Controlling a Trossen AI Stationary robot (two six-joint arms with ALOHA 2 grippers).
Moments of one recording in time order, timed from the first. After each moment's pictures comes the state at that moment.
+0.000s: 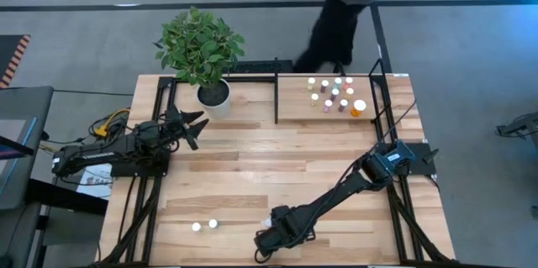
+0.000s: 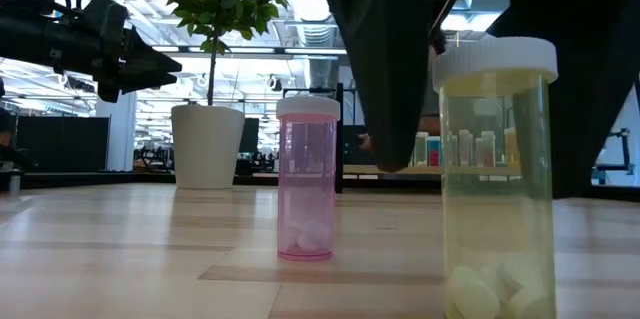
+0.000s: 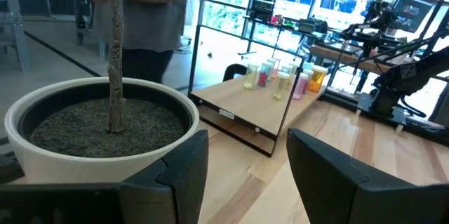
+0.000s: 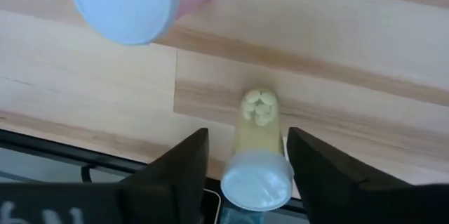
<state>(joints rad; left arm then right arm) 0.20 0.10 0.03 0.02 -0.37 -0.23 0.55 2.38 2.07 -0.99 -0.14 1.96</state>
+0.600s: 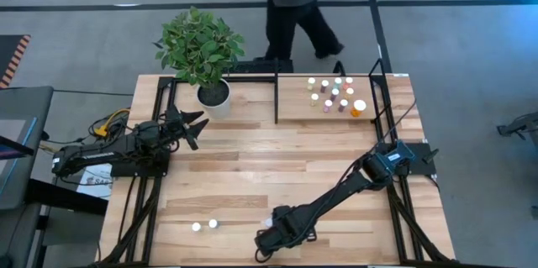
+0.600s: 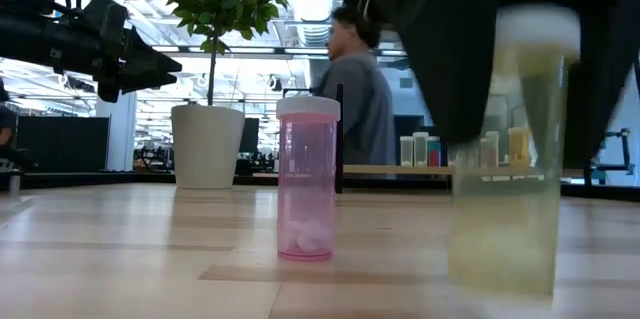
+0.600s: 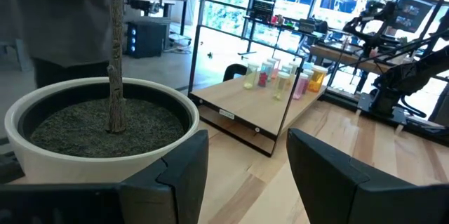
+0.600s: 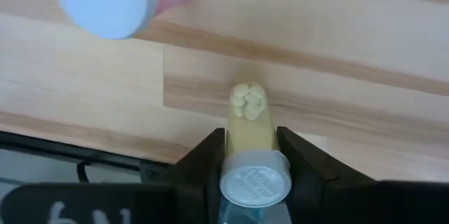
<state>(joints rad) 0.20 0.10 0.03 0.02 -0.37 -0.23 0.55 2.37 2.07 -1.02 -0.16 1.99</state>
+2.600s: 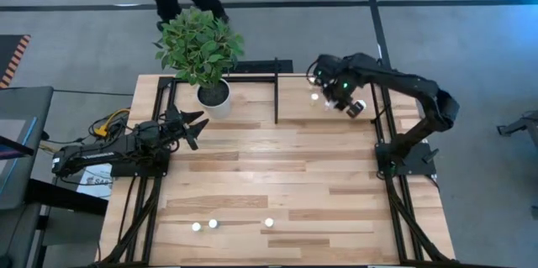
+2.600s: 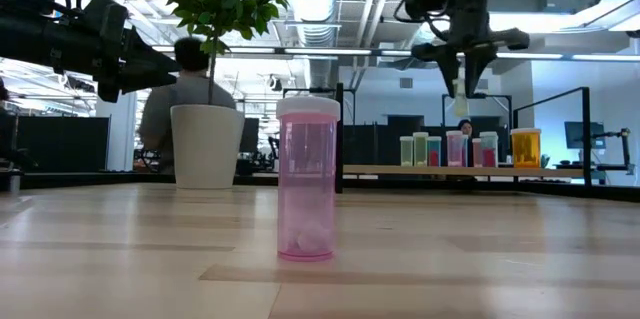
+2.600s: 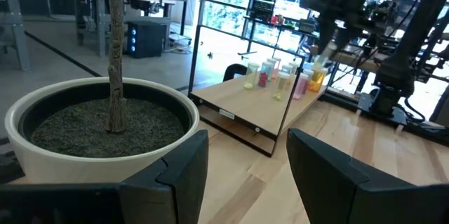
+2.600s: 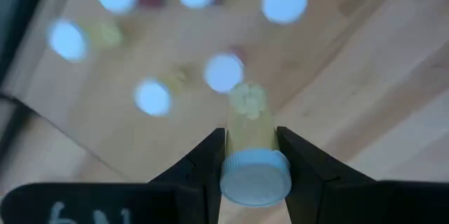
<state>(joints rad) 0.20 0.10 0.03 0.02 -0.37 -0.23 -0.56 1.53 1.40 -1.28 0.03 1.86</state>
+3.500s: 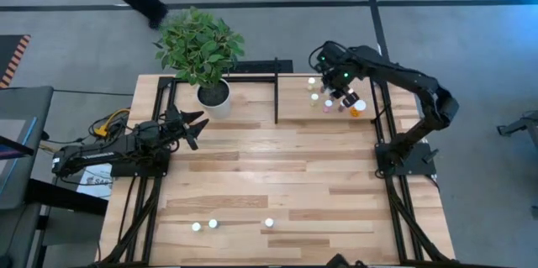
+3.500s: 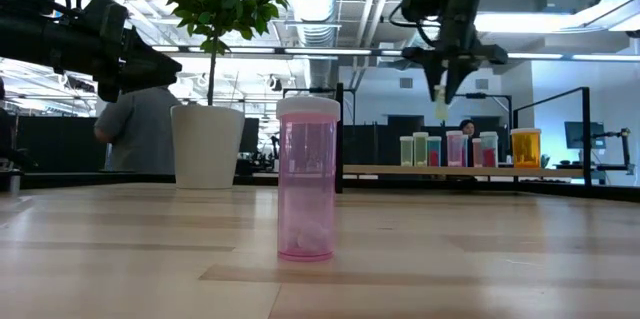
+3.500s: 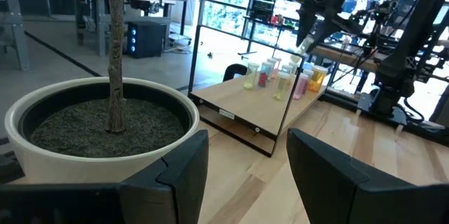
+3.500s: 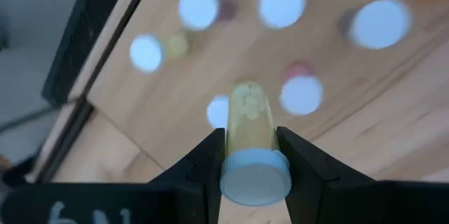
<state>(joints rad) 0.20 0.10 0.03 0.02 -0.37 -0.23 -0.67 1.56 1.40 -1.10 0.02 1.78</state>
